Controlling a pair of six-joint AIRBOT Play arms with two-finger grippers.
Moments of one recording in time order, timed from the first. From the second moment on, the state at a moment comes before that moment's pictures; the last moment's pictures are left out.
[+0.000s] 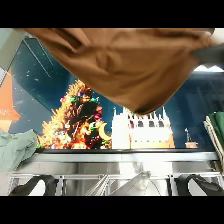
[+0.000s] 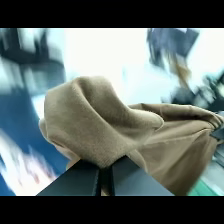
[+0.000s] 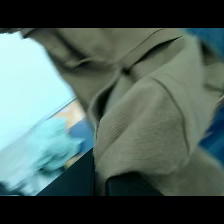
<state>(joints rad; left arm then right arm) 0.30 -0.81 1.46 0.21 -1.22 -0.98 -0.26 -0.85 1.40 -0.24 1.44 0.94</state>
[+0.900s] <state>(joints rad) 0.36 -1.13 1.05 0.46 -1.17 -0.95 -0.07 -1.70 1.54 -0.34 1.36 0.99</state>
